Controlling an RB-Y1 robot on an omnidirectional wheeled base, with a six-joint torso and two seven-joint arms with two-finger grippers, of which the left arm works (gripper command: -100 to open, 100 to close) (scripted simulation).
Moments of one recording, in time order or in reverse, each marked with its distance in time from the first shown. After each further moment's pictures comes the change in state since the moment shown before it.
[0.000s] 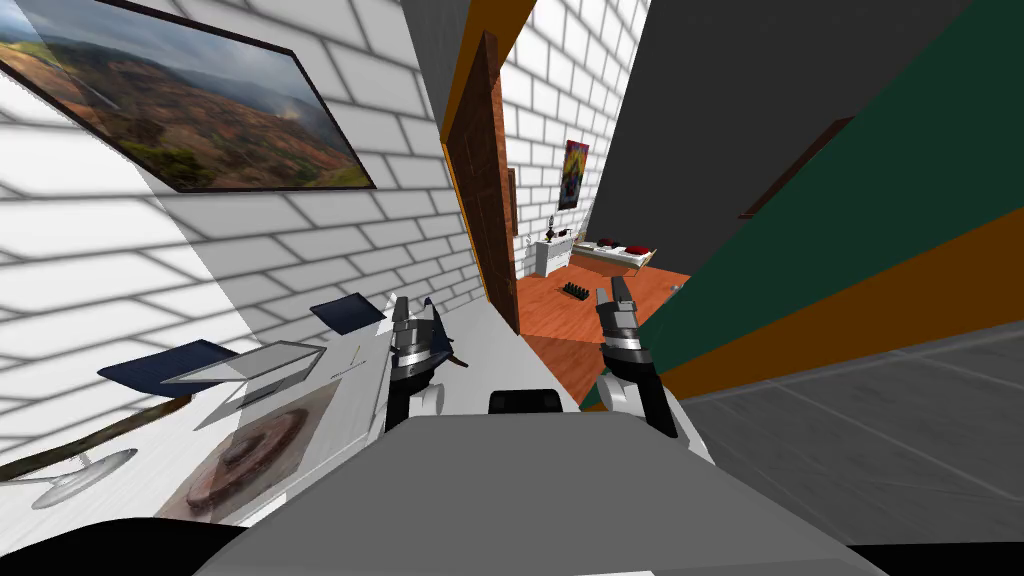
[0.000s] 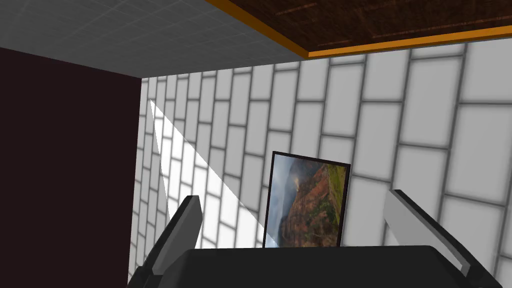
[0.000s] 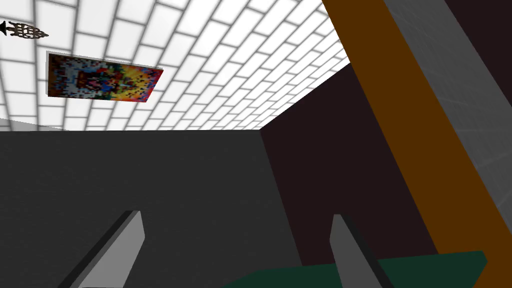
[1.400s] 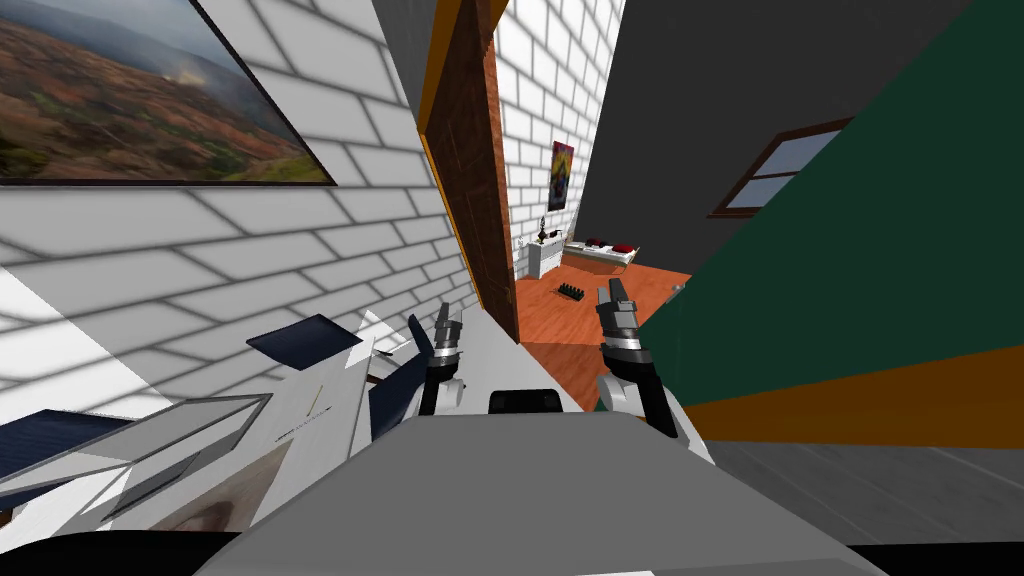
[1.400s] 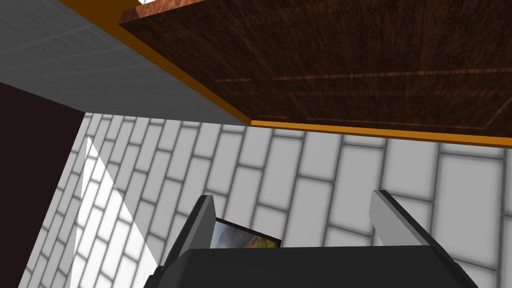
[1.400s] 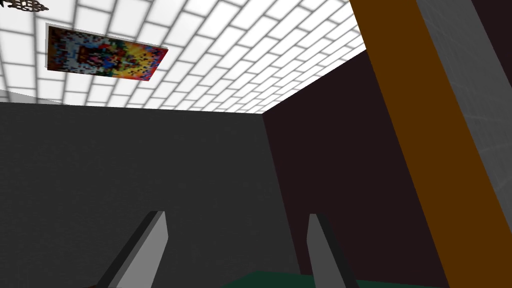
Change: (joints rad) arm -0.127 0.075 -0.117 0.289 0.022 -0.040 0.006
